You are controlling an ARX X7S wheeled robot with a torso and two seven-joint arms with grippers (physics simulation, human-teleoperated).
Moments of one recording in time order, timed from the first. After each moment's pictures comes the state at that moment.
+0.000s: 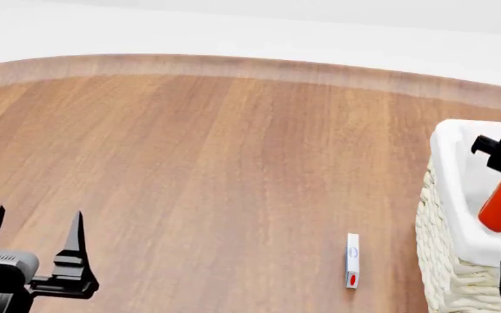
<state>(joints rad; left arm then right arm) -0.27 -0.29 0.17 -0.06 -0.31 0.00 -0.10 1.20 0.44 -0.36 1.30 0.66 -0.02 0.13</state>
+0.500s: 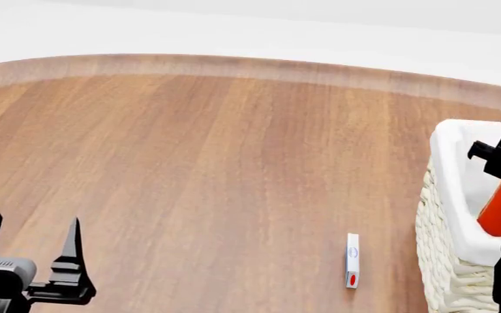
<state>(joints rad) -0.25 -0.30 0.17 -0.07 -0.31 0.02 -0.10 1.18 0.42 -0.24 1.30 0.54 -0.03 0.13</state>
